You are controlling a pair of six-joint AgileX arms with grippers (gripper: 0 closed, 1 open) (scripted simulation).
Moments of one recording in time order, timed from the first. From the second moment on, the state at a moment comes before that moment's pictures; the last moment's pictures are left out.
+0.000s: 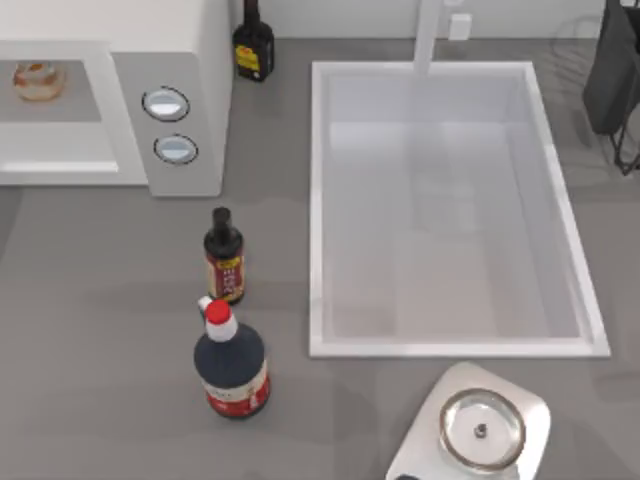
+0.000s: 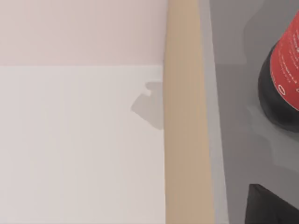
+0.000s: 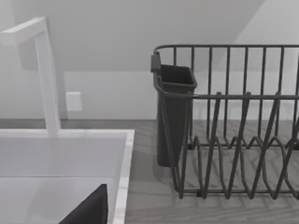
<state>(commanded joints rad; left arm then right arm) 1.05 1.88 1.13 -0.39 0.68 0.93 0.00 0.00 0.00 0.00 0.00 0.00</state>
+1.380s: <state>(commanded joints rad) 0.69 1.37 0.57 -0.15 0.49 0.56 0.00 0.00 0.00 0.00 0.00 0.00</state>
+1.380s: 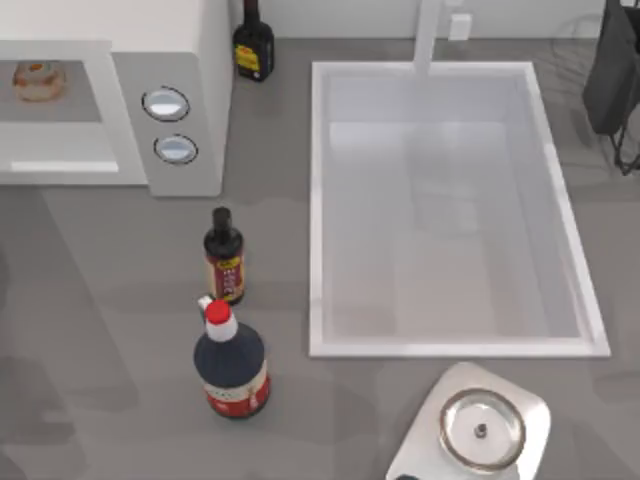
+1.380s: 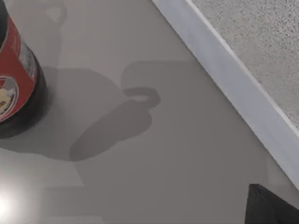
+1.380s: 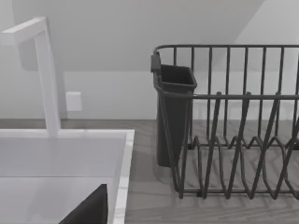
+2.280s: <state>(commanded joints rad) 0.37 1.18 0.45 -0.09 0.24 0.31 0.00 0.00 0.00 0.00 0.00 0.00</state>
